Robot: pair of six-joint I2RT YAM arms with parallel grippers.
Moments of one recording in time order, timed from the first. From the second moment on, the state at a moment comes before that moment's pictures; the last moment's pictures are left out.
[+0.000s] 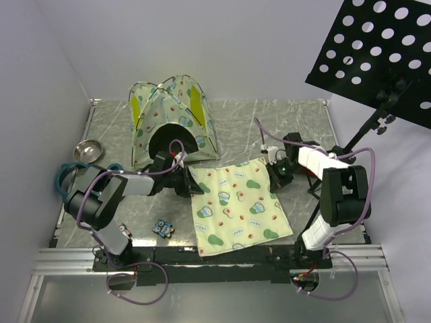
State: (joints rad) left arm -0.45 1.66 0.63 0.26 0.64 -0.84; right arm 0.09 1.62 0.98 -0.81 -0.42 -0.44
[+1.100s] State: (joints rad) left arm -0.05 1.38 0.97 -0.41 0.52 -0.45; right arm 0.68 2.03 1.67 -0.46 -0.50 0.04
